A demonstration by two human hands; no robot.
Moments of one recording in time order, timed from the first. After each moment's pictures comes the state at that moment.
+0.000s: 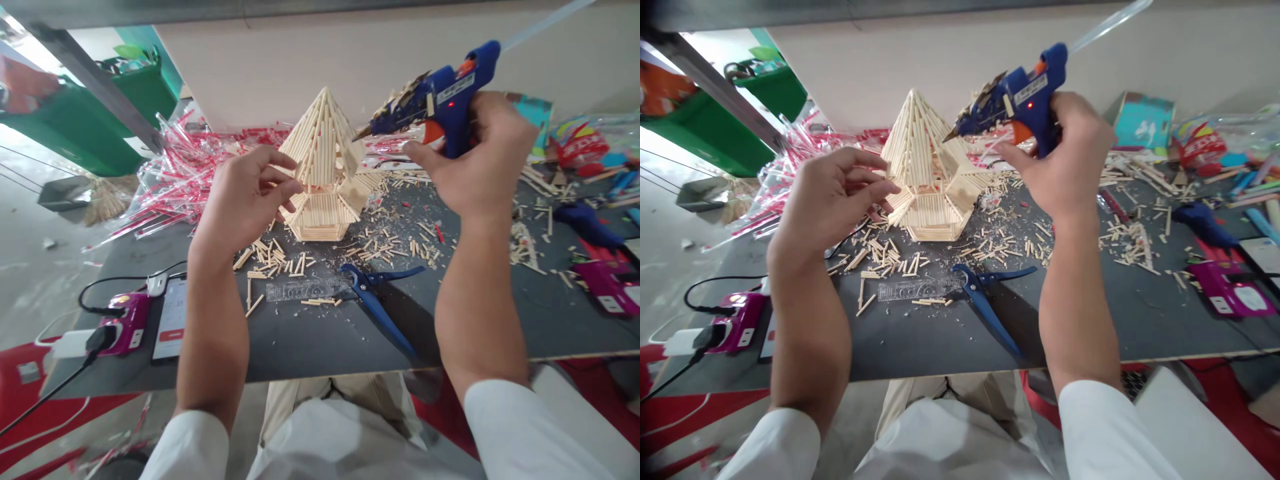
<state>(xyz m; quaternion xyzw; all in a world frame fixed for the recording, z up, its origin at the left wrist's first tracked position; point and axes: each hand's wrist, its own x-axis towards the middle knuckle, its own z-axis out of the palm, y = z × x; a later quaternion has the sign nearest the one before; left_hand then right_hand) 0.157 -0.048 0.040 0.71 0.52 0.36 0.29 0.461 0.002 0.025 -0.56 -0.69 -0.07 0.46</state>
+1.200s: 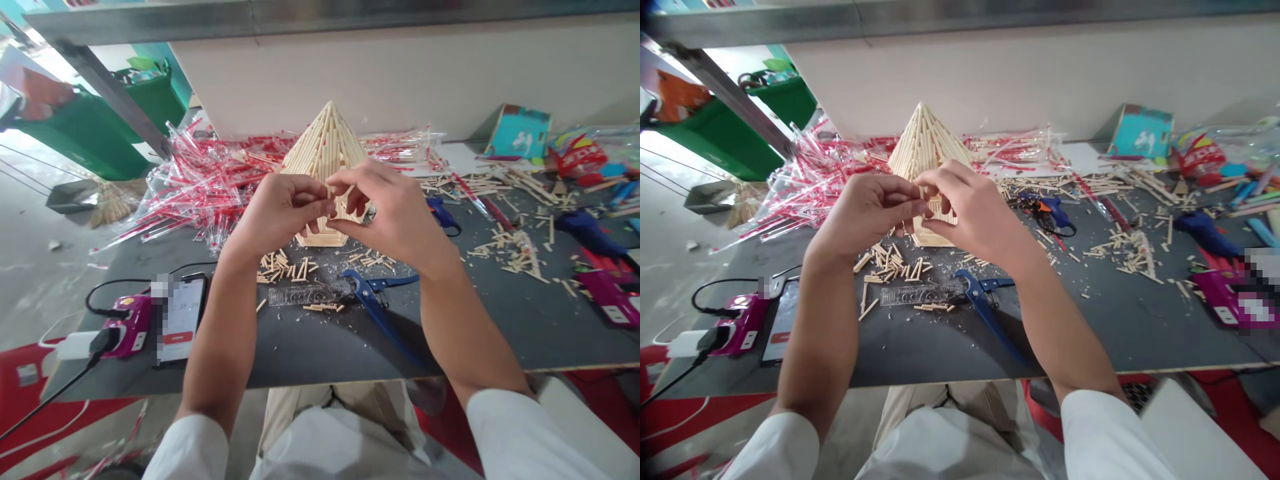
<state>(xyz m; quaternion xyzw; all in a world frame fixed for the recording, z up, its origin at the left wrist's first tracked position) 0.179 -0.040 0.026 0.72 0.47 0.35 0.38 0.387 -0.038 0.022 -0.33 -0.87 0.10 0.35</state>
